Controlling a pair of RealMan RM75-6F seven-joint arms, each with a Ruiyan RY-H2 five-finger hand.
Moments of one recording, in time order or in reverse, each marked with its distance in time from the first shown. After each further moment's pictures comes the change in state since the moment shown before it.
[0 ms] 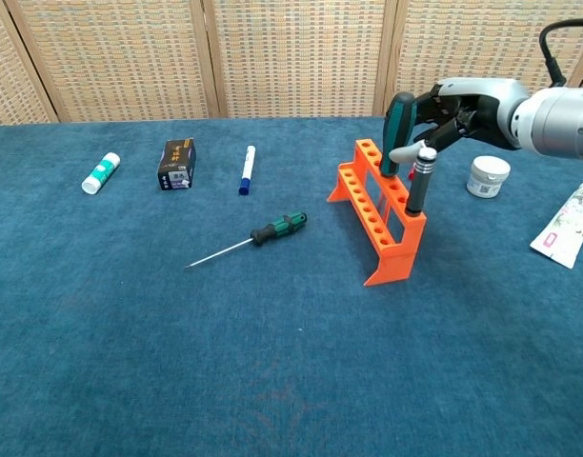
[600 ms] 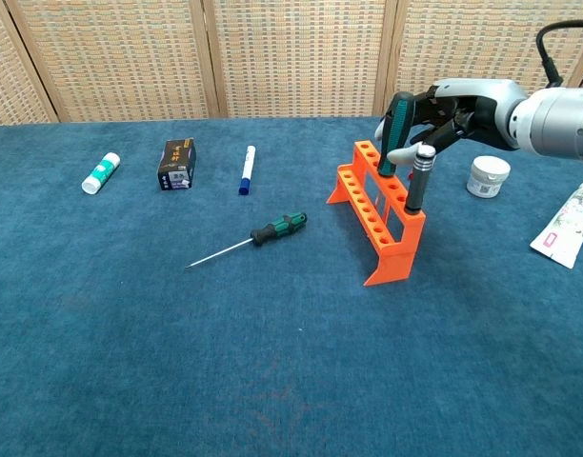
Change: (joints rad) left arm 0.003 0.002 0.000 0.000 0.003 0.005 -0.007; right arm 0.000 0.003 -0.001 -0.002 -0.023 -0.004 0.004
